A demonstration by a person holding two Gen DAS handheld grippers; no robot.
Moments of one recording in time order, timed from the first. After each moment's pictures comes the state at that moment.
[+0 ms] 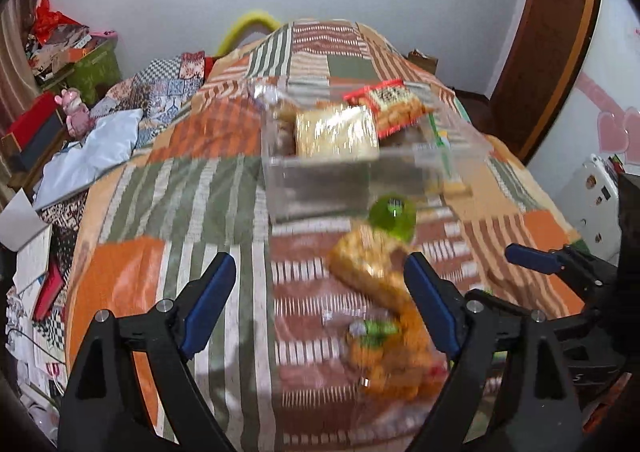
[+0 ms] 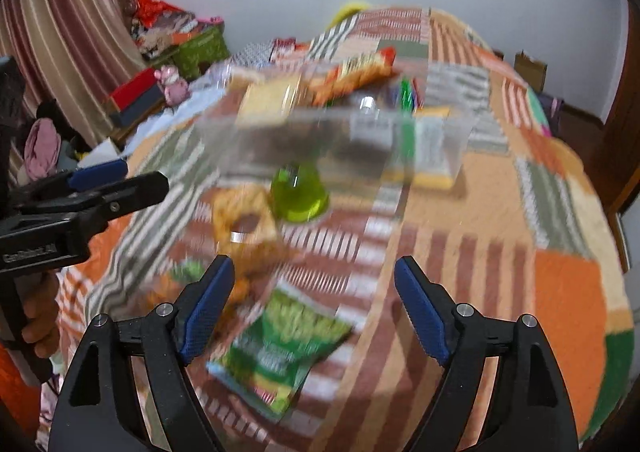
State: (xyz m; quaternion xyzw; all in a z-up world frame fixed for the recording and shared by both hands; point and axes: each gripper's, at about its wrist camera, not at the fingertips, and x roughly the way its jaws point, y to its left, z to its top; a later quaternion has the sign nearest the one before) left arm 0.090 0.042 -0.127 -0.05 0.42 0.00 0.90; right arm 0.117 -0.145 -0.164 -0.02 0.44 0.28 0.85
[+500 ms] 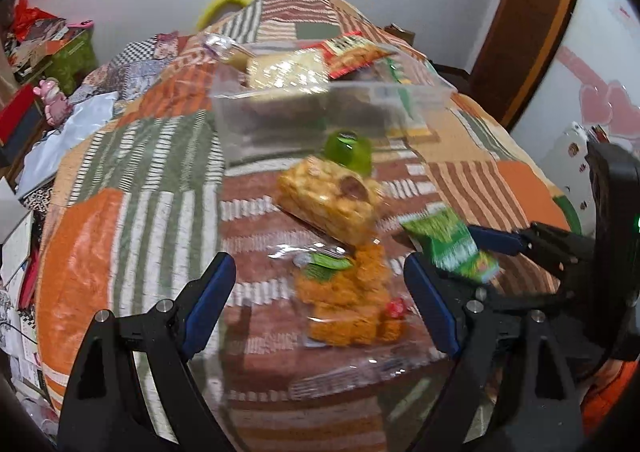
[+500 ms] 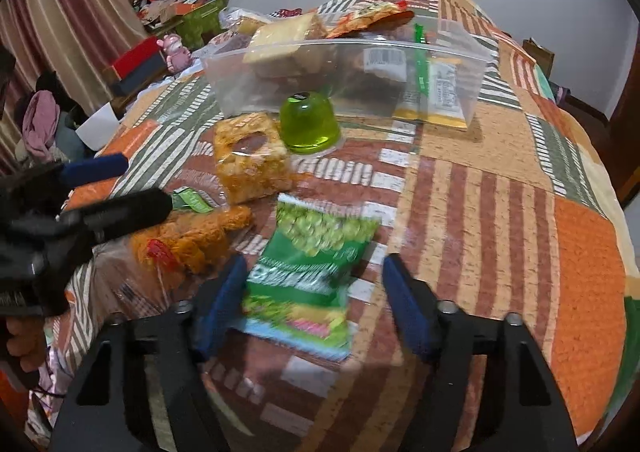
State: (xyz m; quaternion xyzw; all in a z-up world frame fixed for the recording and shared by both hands) left arm 0.066 0.006 -0.153 -0.04 0.46 -0.04 0.89; right arm 0.096 -0.149 -0.190 -0.05 0.46 0.28 0.84
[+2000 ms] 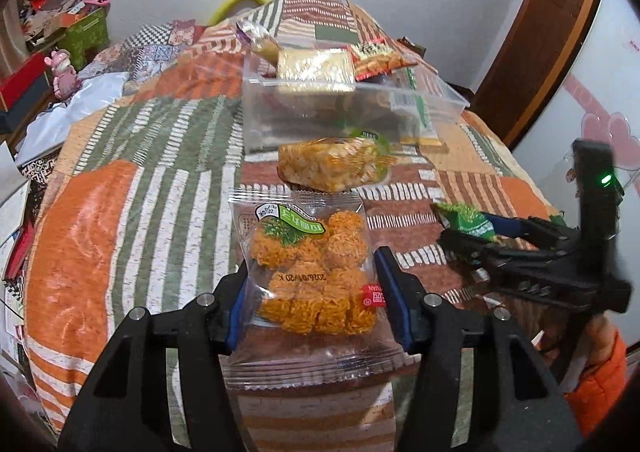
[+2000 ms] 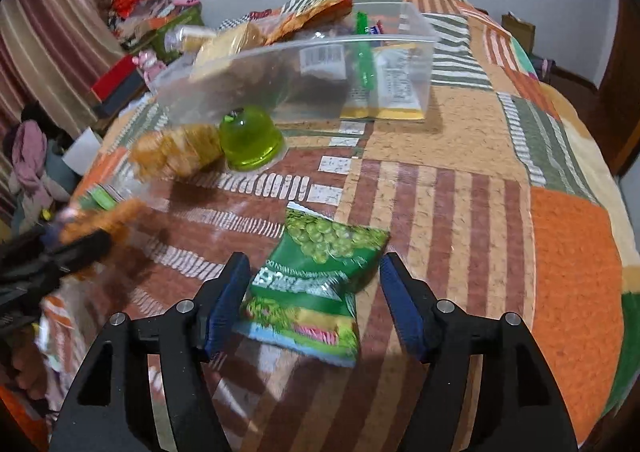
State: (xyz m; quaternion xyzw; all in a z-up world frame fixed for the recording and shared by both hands) left arm 0.051 0.033 -0.152 -0.10 0.44 -0.03 0.89; right arm 0.123 -0.165 -0.196 -0.02 0.47 0.25 0.84
